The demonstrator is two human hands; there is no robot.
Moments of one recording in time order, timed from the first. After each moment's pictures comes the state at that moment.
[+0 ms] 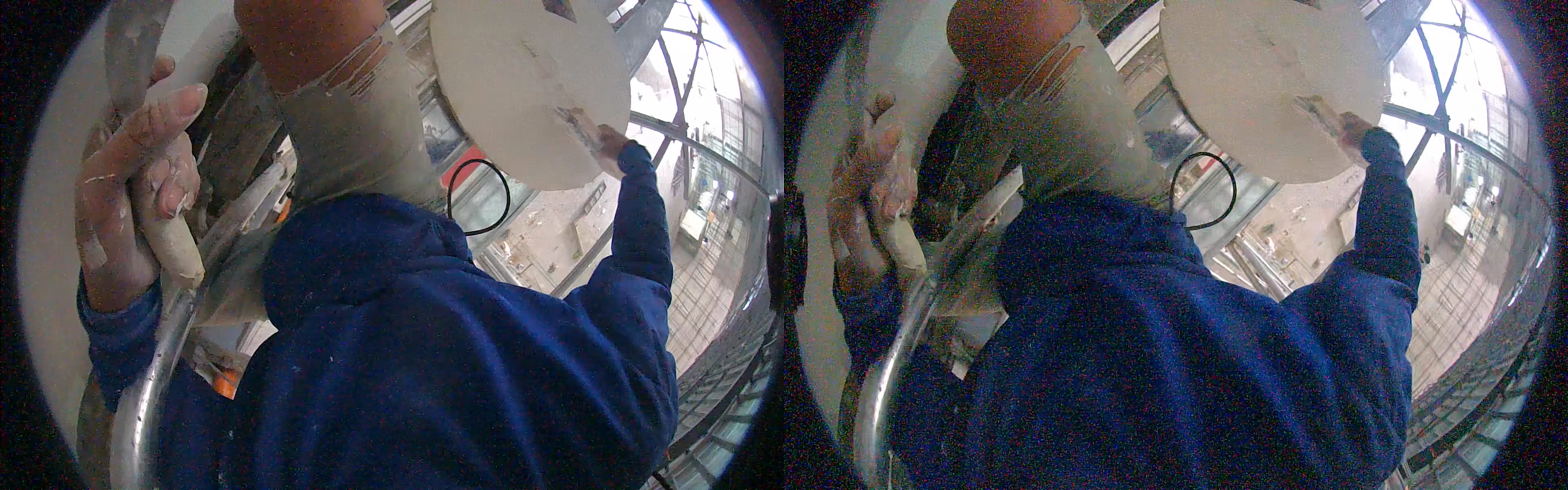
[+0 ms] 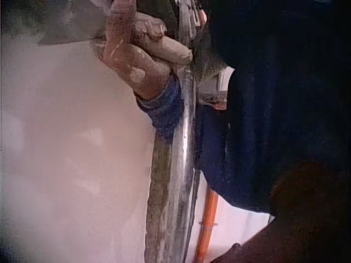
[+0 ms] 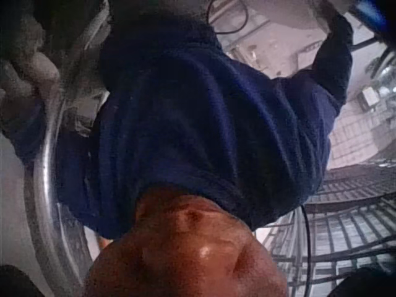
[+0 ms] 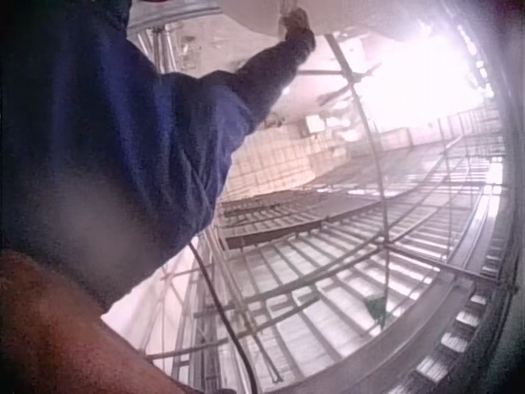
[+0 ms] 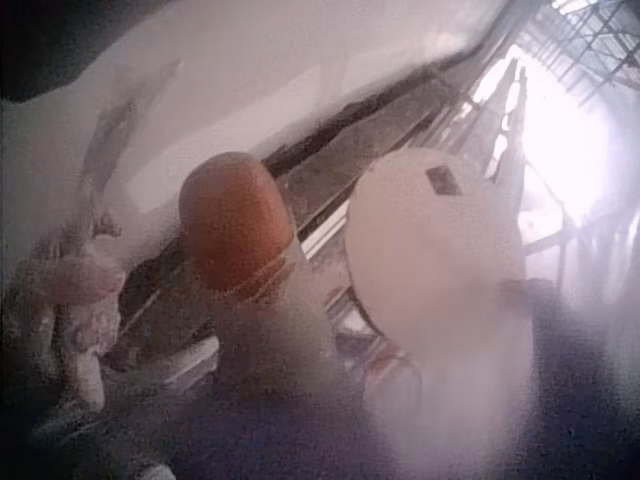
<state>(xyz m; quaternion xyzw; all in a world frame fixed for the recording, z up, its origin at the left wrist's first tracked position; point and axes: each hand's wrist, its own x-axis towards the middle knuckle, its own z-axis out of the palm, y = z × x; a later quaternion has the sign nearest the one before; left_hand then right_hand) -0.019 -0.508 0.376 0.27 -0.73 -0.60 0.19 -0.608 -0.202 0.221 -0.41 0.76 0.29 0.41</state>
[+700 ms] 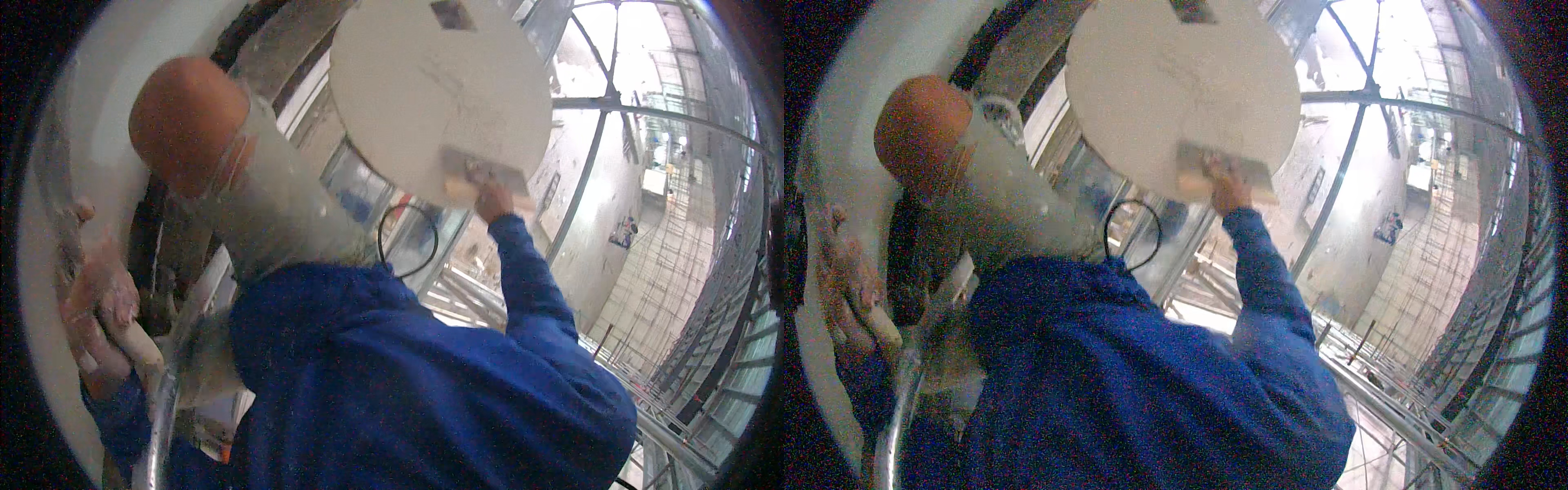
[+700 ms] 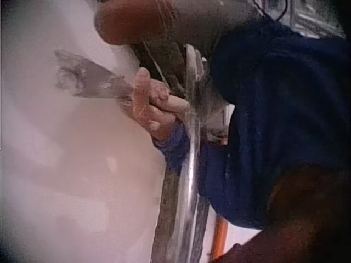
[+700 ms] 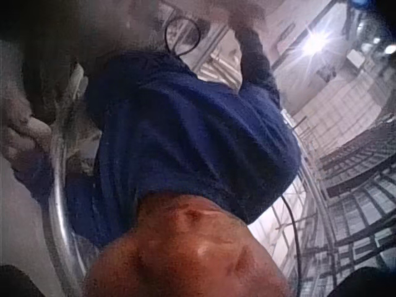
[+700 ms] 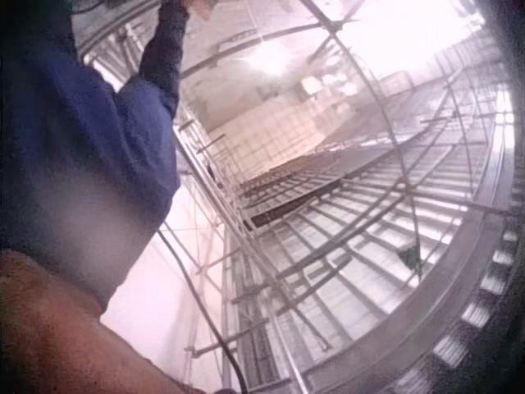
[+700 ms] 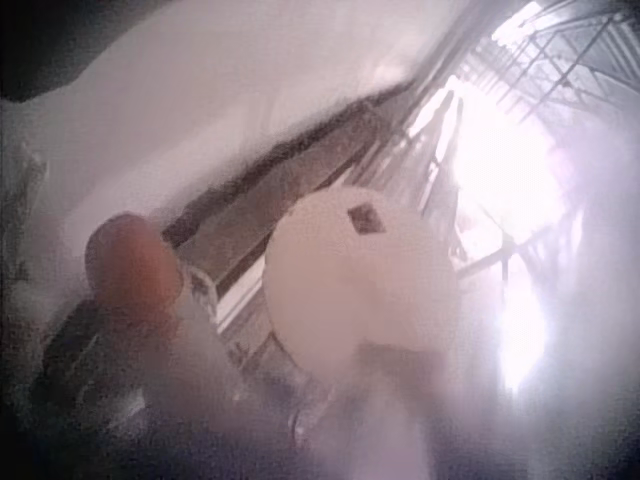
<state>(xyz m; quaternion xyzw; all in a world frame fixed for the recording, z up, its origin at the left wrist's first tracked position) 0.005 -0.512 0.371 0.33 -0.65 -0.66 0.20 -0.443 -0.154 0.169 -0.44 0.85 0.19 0.21</state>
